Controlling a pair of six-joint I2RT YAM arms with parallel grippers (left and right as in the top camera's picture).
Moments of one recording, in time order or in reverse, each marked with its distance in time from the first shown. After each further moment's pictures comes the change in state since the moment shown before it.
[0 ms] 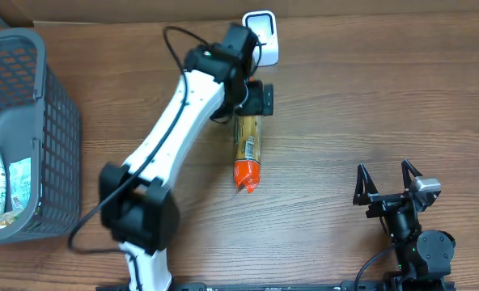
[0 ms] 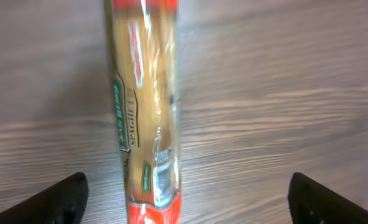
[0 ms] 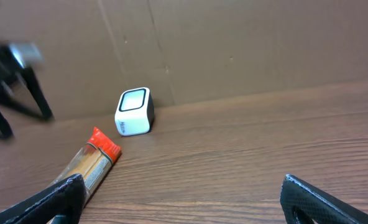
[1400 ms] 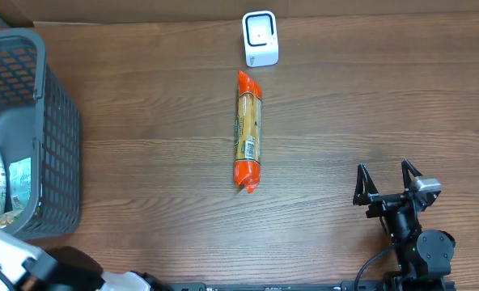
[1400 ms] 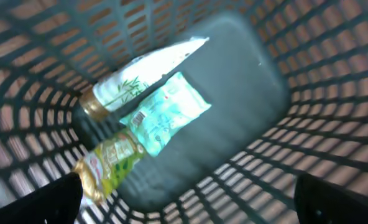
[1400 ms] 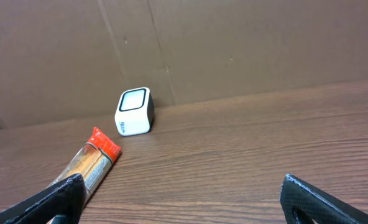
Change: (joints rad) left arm 1.363 -0.298 0.070 -0.159 -0.079 0.189; right arm 0.000 0.000 0.000 0.000 0.000 0.000
